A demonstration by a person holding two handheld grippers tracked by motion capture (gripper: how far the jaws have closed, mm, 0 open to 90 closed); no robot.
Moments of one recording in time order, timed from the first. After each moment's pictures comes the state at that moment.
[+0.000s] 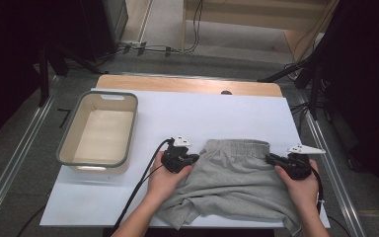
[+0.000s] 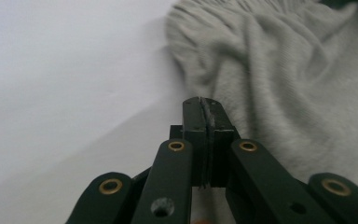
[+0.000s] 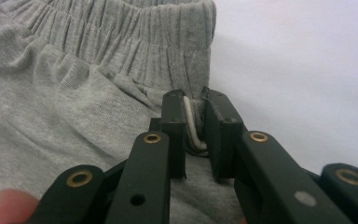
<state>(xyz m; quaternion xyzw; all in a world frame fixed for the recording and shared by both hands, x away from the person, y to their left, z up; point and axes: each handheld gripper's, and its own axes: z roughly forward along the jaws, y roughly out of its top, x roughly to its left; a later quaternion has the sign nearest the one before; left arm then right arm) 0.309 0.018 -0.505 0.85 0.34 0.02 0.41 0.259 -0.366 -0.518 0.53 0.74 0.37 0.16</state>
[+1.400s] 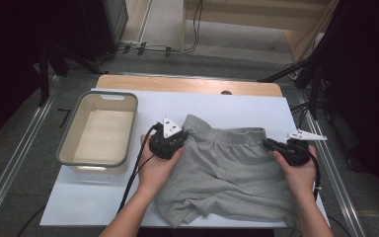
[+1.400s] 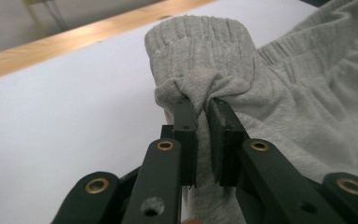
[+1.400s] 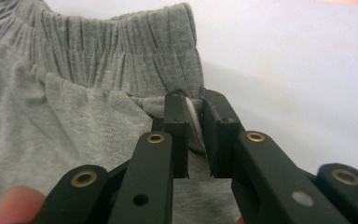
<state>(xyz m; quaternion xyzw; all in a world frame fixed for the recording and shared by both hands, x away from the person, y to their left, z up) 0.325 0.047 -0.449 0.80 0.37 0.21 0.43 0.285 -0.350 -0.480 0.52 0.73 0.41 0.19</state>
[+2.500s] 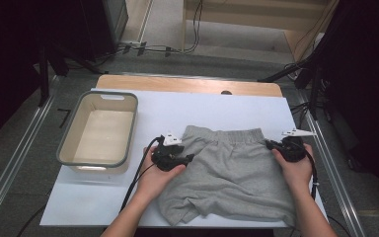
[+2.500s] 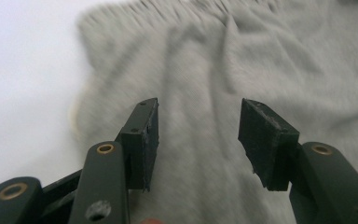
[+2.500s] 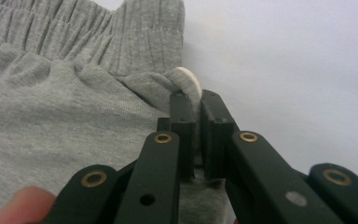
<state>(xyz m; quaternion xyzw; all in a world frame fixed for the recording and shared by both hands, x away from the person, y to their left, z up) 0.319 0.047 -0.491 0.83 0.36 0.08 0.41 0.313 -0.370 -0.520 0.56 0.74 0.32 0.19</state>
